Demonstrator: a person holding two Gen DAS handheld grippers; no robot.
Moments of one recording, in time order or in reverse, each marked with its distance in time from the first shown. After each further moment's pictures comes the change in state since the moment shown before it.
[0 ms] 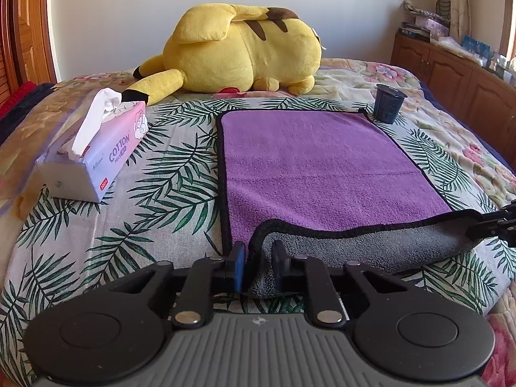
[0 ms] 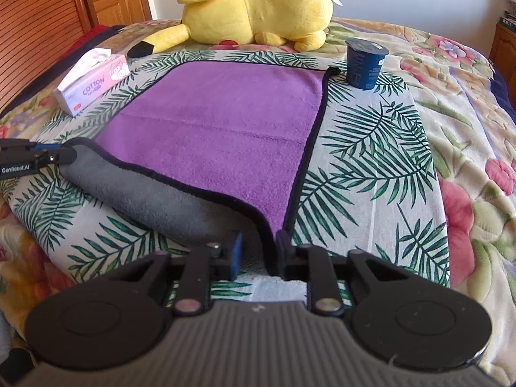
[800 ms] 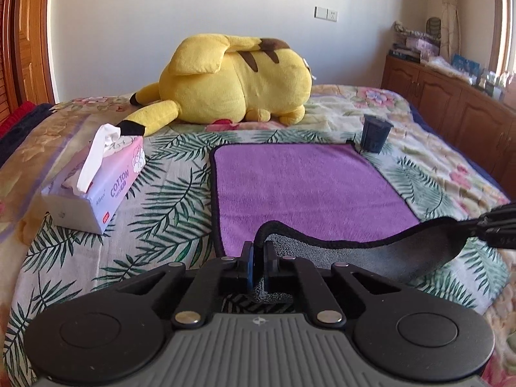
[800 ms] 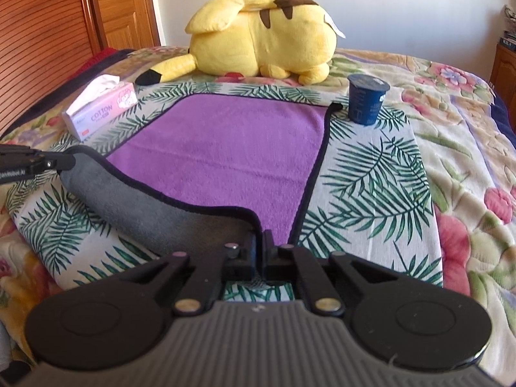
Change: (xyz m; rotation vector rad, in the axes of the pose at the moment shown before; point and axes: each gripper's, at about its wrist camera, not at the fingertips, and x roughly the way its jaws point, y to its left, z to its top) left arm -0.026 -0.003 0.021 -0.008 -0.094 -0.034; right arm -0.009 -0.002 0.012 -0.021 -0.117 0.015
